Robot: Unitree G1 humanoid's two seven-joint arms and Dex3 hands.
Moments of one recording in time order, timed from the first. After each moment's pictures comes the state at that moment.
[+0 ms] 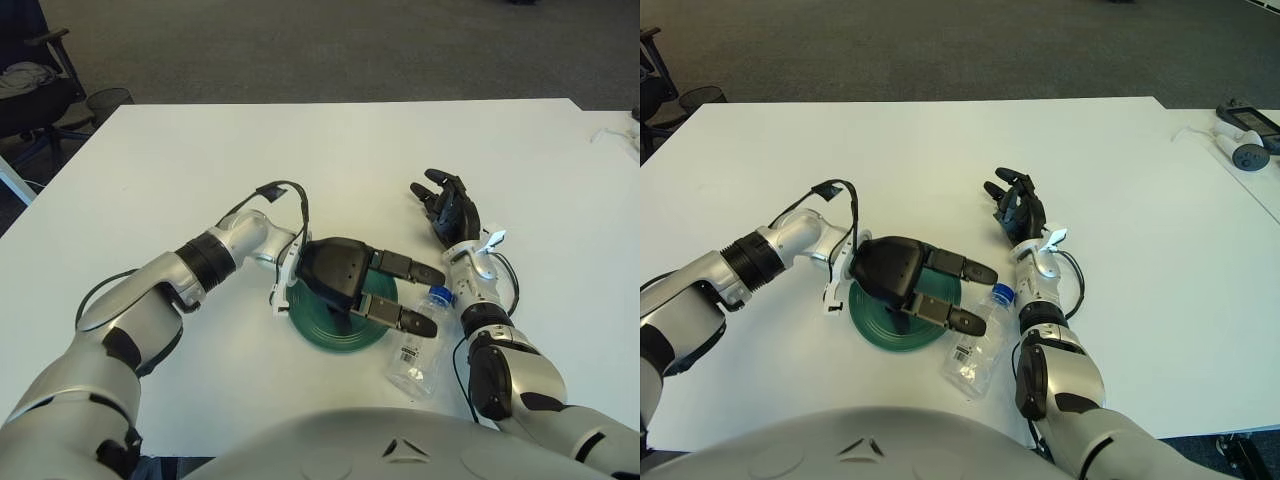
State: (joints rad) left arm -0.76 0.48 -0.93 0.36 1.44 -0.92 0.82; right arm -0.44 0.00 -0.30 0.96 0.23 -0.47 0.30
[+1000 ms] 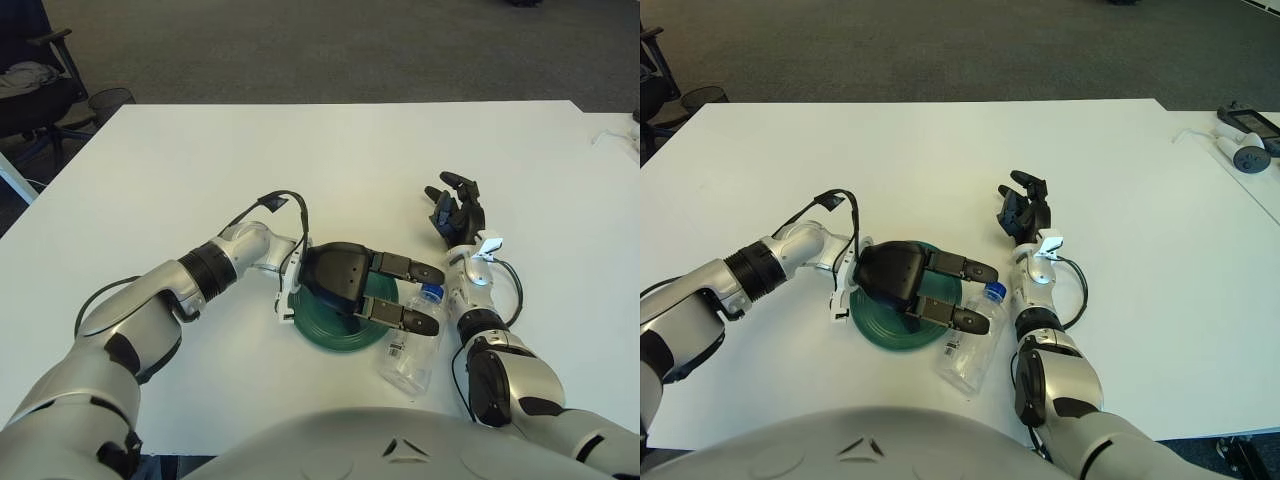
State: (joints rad) left arm -0.73 0.47 -0.96 0.36 1.44 -0.81 0.86; right arm -0.43 -0.02 -0.28 1.03 0.17 -0.61 0.07
